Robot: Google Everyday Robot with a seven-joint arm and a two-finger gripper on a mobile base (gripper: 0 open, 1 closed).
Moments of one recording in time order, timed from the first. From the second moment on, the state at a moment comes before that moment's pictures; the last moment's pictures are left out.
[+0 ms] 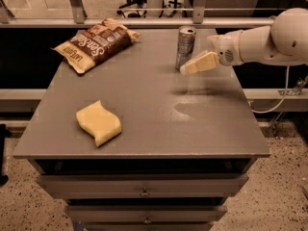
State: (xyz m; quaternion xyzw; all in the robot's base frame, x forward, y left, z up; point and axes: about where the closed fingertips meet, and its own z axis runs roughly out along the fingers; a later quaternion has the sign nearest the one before) arm 0.695 -0.149 0.889 -0.40 0.75 0.22 0.48
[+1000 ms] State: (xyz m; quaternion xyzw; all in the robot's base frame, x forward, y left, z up) arm 0.710 -0.121 0.918 -0.37 0.69 0.30 0.55
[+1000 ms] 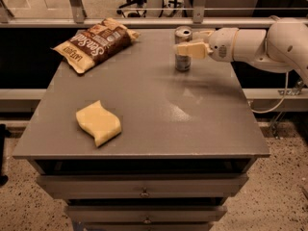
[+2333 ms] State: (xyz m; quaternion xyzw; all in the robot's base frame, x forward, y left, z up) arm 0.708 -0.123 0.930 -0.35 0.67 0.32 0.57
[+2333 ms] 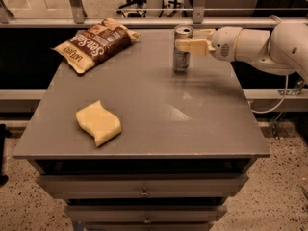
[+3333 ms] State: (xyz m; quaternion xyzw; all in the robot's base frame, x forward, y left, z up) arm 0.633 -0.062 0.965 -0.38 0.66 0.36 0.54
